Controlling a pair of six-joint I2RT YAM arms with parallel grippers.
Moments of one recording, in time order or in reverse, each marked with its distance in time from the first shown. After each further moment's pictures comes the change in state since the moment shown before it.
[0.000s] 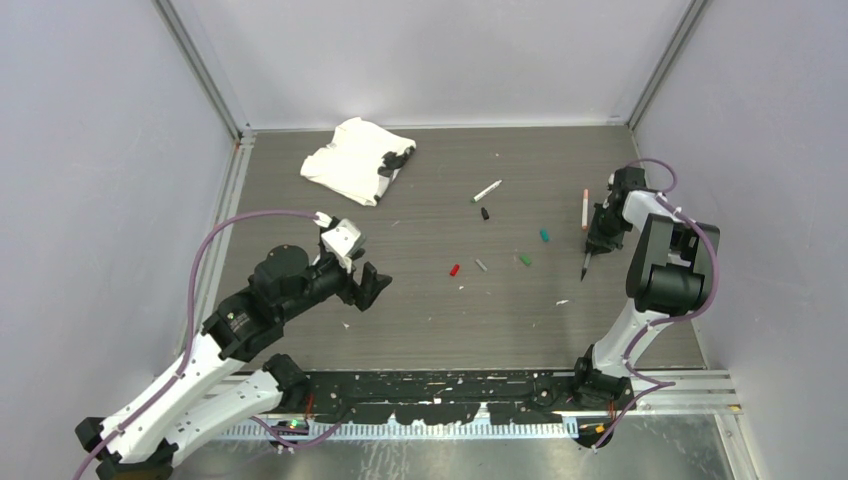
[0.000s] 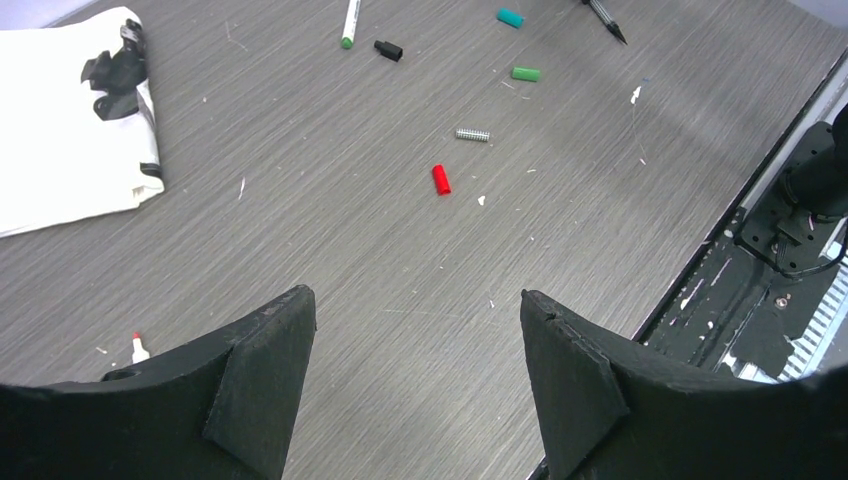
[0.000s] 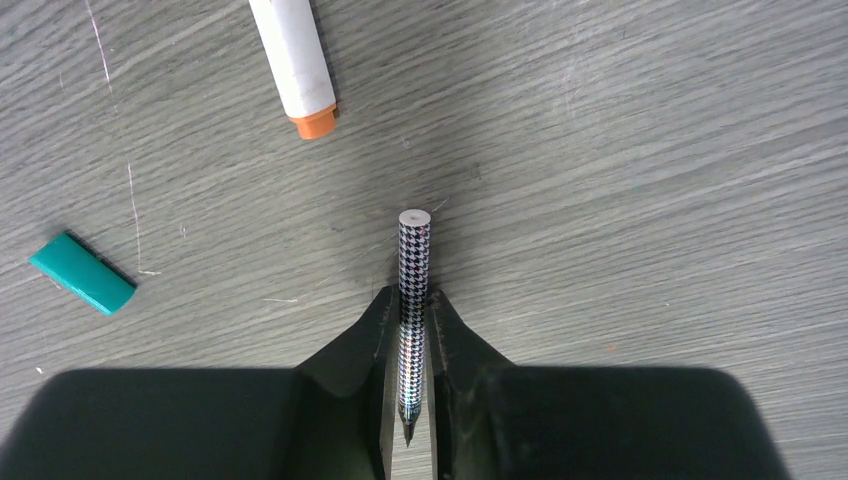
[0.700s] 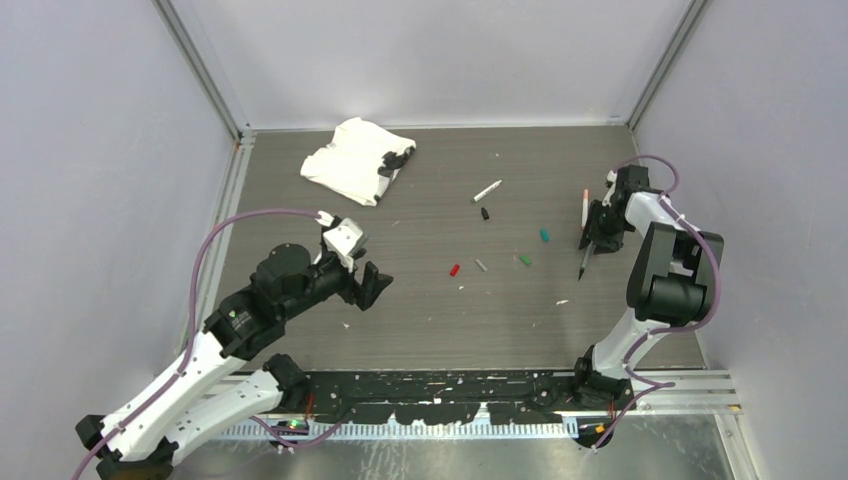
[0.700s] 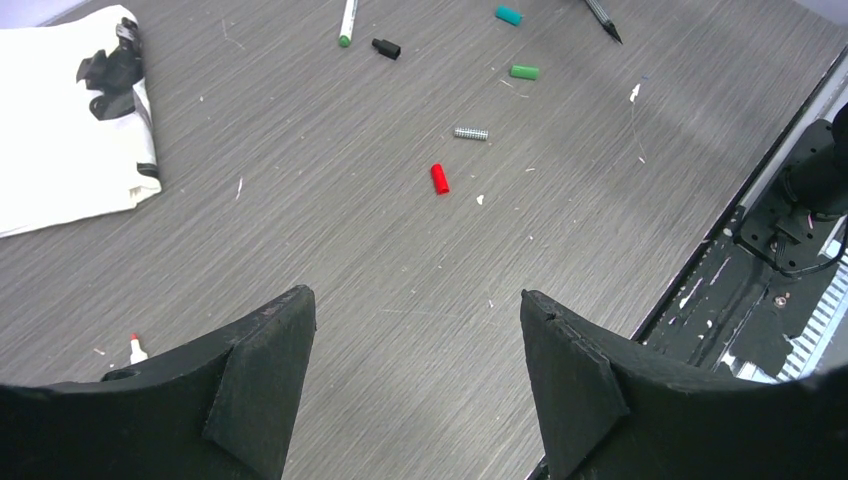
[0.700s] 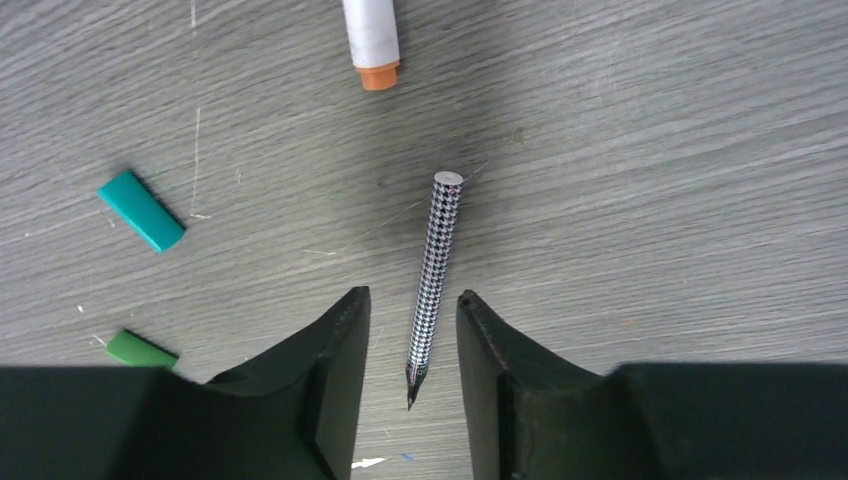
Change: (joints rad) left arm -0.003 0.013 0.007 -0.001 0.000 0.000; right arm 0.000 -0.074 -0.016 -0.024 -0.071 -0.042
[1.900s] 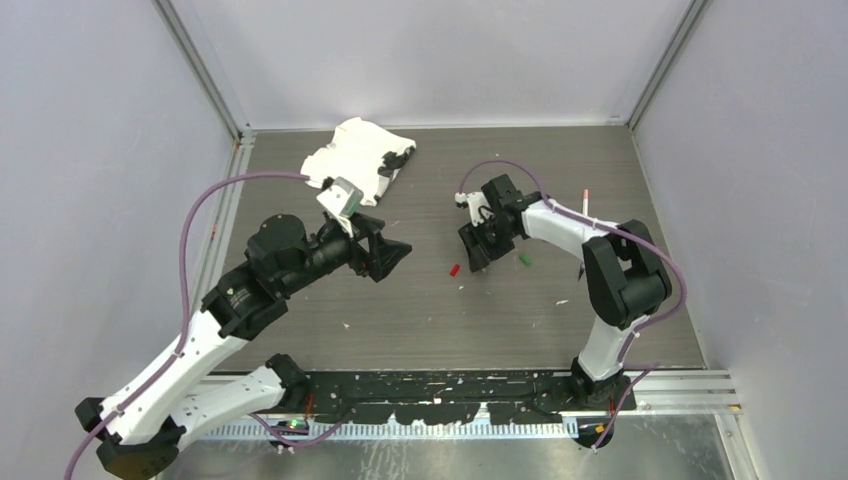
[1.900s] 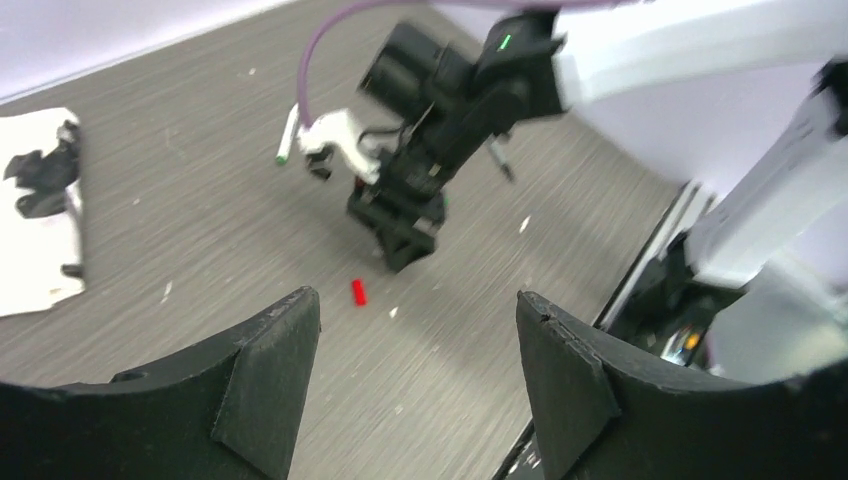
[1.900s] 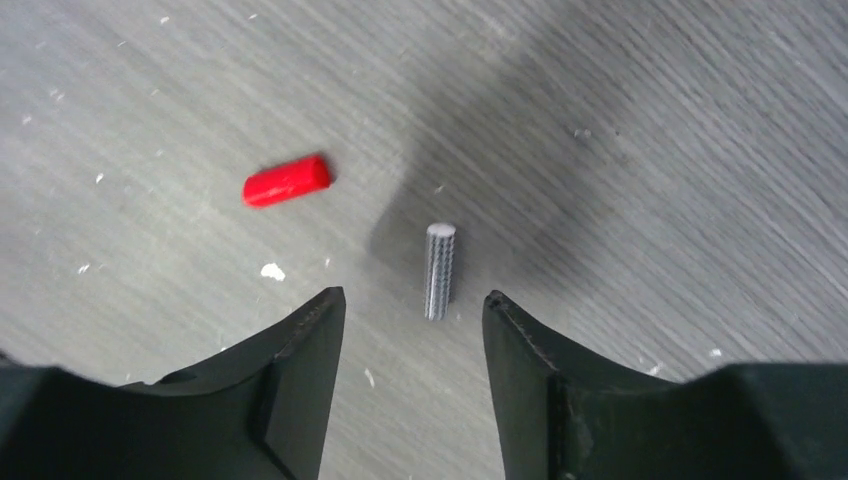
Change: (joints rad) left arm -0.005 0.163 0.222 0.124 0.060 -0.227; right arm 0.724 0.053 0.010 0.083 -0.167 -0.201
